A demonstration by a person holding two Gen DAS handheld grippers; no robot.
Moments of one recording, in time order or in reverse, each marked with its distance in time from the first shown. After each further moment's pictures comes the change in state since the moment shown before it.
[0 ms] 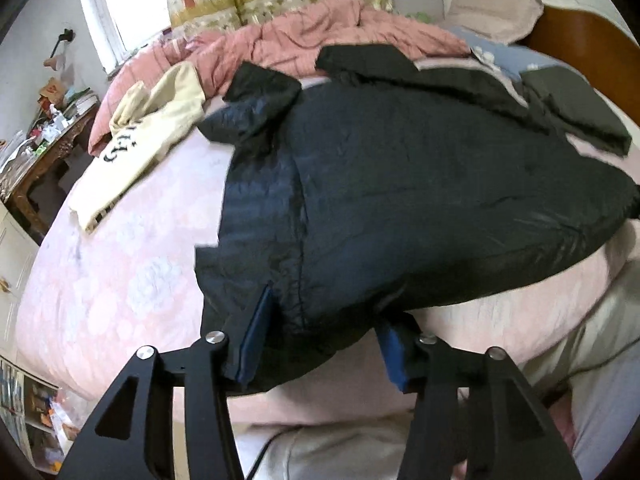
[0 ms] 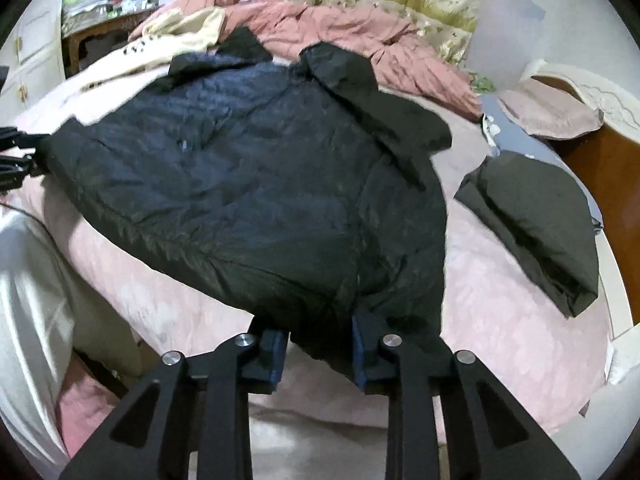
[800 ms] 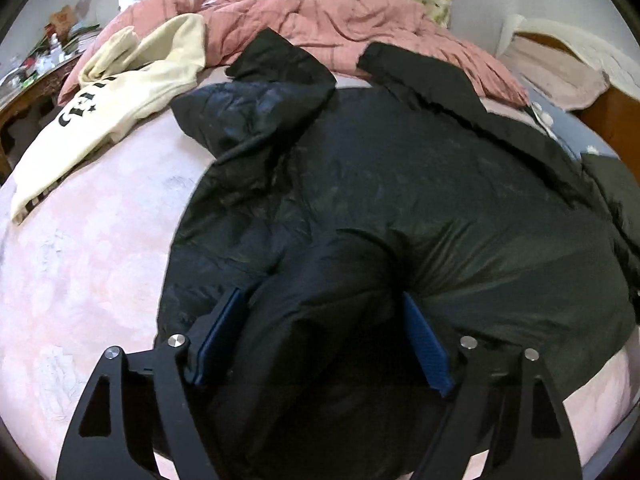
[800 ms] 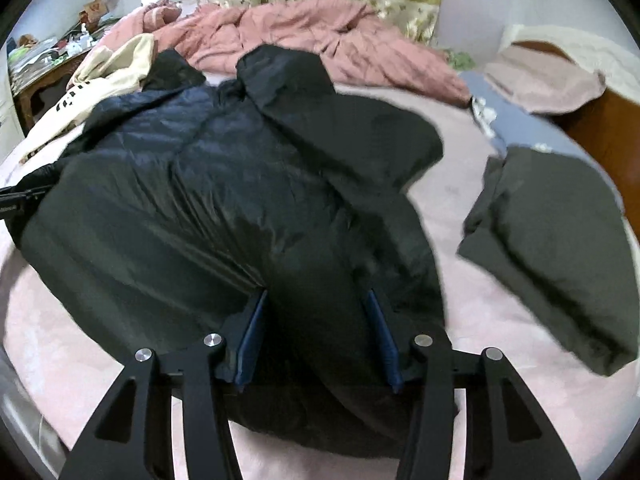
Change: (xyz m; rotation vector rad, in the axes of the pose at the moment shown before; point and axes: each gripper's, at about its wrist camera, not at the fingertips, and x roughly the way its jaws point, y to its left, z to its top) left arm 0.153 0.039 0.084 -0.225 0.030 -0.092; right arm 0.130 -0.054 0.073 0.157 0.011 -0.003
